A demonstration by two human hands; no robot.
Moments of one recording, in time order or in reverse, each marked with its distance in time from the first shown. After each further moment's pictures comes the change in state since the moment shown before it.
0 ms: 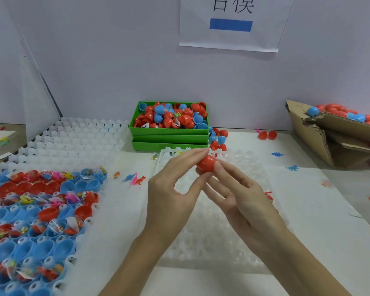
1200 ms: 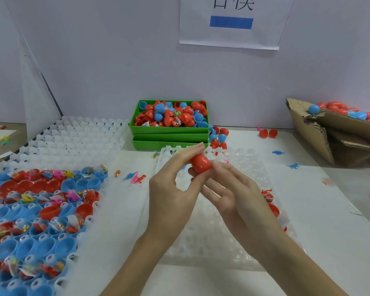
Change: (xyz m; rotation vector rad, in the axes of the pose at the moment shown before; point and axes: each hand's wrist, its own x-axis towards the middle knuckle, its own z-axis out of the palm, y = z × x) left_hand -0.003 -0.002 0.005 -0.141 0.010 -0.116; right_hand 0.000 0.005 0.006 -0.030 0.013 0.008
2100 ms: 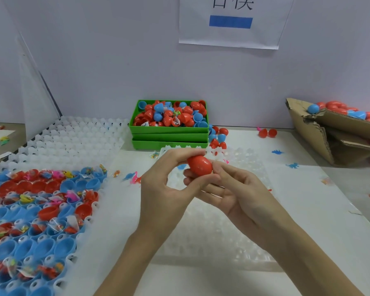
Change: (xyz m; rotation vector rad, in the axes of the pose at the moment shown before) left_hand 0.004 0.007 -0.013 0.008 -0.011 0.101; right_hand 0.001 -0.018 -0.006 -0.067 -0.228 0.081
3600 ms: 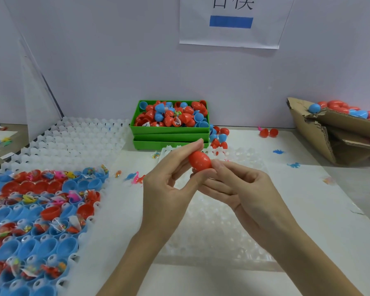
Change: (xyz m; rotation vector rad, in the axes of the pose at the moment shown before) left_hand -0.002 -0.006 0.003 -0.195 -0.011 -0.051; right_hand -0.004 -0.002 0.005 -0.125 0.201 -0.046
